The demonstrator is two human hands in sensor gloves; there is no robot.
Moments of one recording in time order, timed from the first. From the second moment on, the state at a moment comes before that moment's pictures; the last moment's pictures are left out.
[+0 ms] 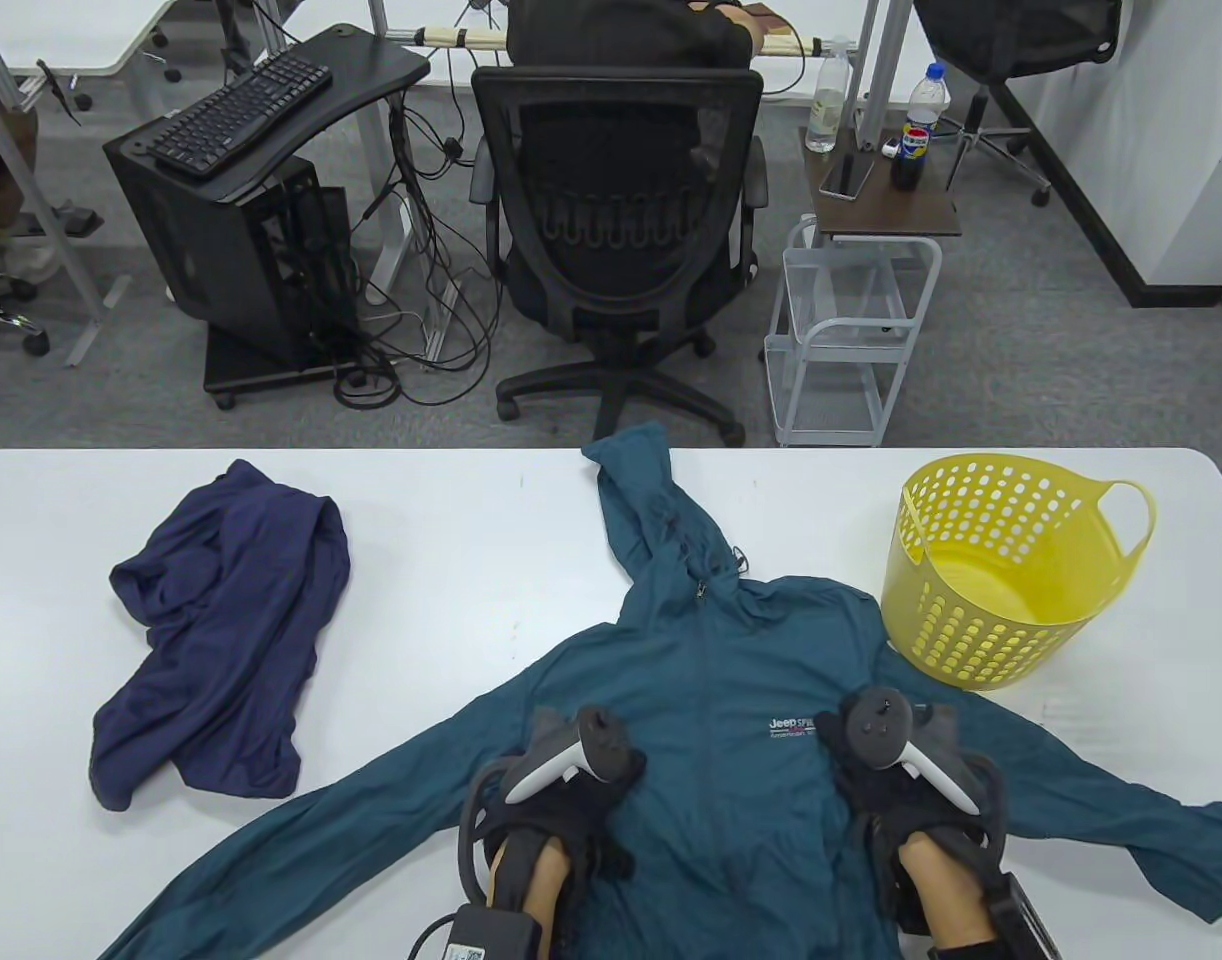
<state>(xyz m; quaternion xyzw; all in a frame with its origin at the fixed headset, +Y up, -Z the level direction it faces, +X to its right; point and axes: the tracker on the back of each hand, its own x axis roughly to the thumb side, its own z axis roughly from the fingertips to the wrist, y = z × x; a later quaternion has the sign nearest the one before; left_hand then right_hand) -0.081 -0.789 -0.336 -0.32 -0.06 0.08 0.94 0.240 -0.777 -0.331 -0.06 0.18 0.98 0.09</state>
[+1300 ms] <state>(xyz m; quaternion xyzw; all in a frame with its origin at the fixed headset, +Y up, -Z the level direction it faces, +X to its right) -0.103 -0.783 -0.342 -0.19 0.05 0.05 0.98 0.227 -0.785 -0.315 0.05 0.29 0.95 0.11</state>
